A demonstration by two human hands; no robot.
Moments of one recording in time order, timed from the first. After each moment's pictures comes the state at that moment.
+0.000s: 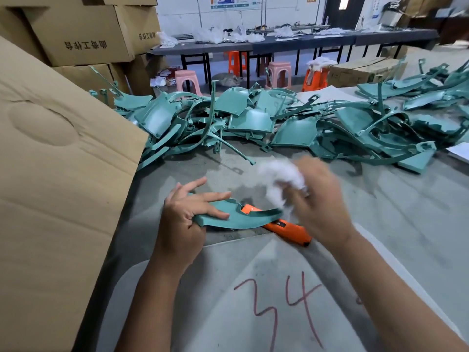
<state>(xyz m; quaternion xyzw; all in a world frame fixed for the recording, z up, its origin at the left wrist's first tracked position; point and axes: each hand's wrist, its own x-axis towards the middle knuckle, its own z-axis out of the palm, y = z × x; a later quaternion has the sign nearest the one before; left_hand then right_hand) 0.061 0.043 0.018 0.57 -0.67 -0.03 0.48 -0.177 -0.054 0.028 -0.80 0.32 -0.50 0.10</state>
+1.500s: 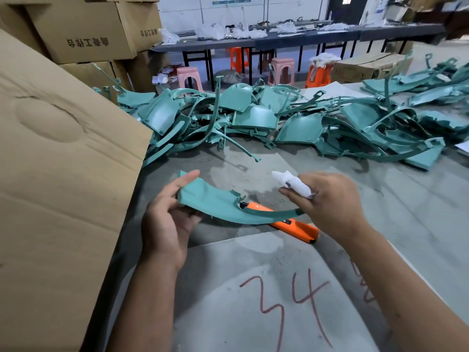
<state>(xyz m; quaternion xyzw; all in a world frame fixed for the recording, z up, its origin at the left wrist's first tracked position) 0.066 0.043 0.025 0.46 -0.25 -0.43 0.74 -0.191 -0.064 0.024 -0.84 0.39 -0.38 0.00</state>
